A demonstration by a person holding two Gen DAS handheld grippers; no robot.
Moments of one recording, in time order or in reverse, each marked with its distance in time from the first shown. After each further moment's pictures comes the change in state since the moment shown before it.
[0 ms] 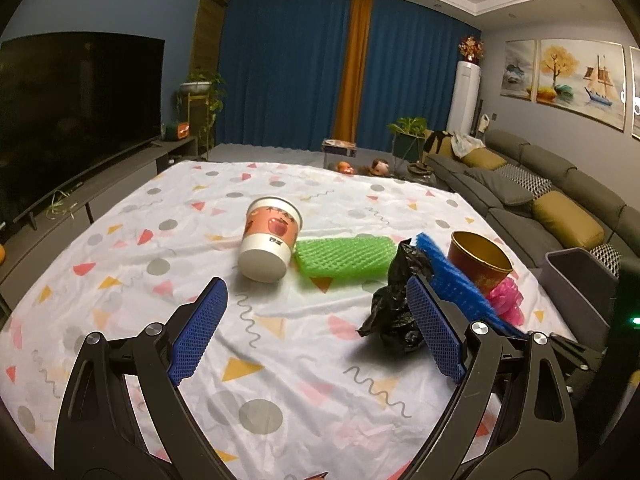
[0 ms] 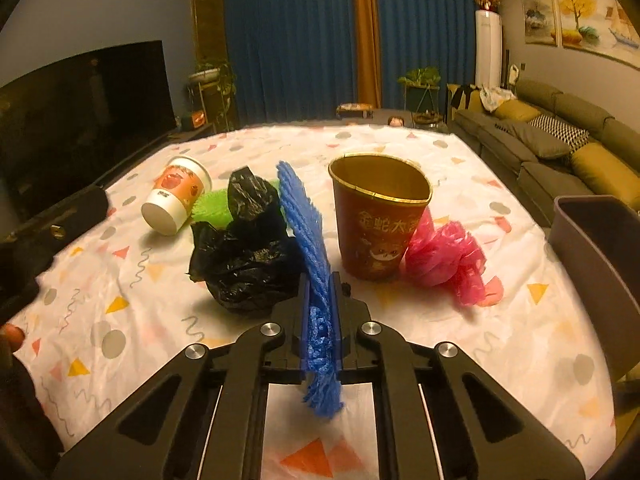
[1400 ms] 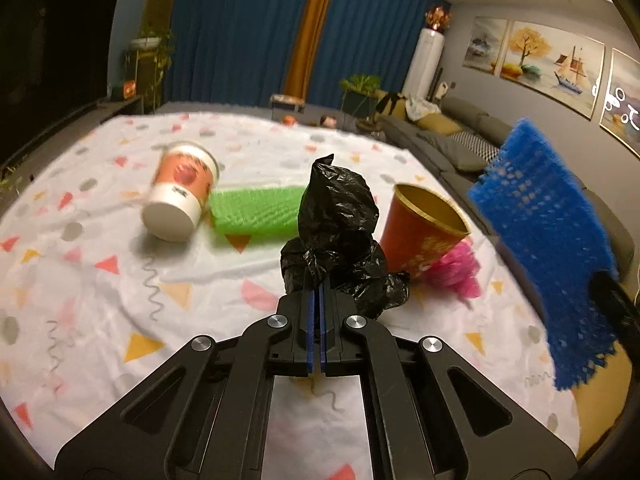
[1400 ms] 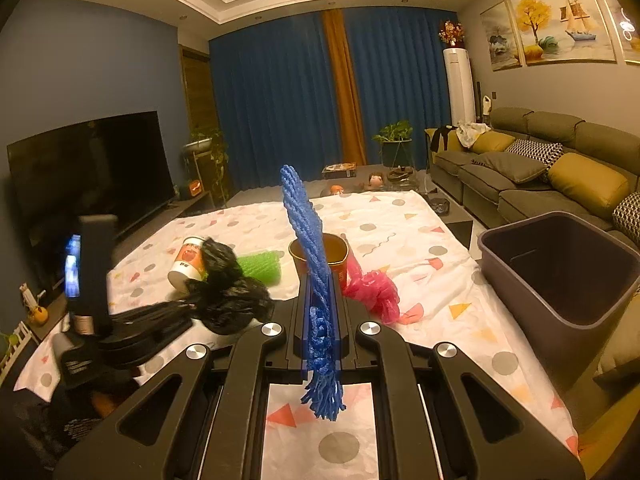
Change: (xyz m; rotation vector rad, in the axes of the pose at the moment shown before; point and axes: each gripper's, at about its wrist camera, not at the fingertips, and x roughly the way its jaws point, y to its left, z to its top) left arm 0.032 -0.033 -0.016 0.004 0.145 -0.197; right arm -0.113 -0.038 0.001 0.091 -0.215 -0.011
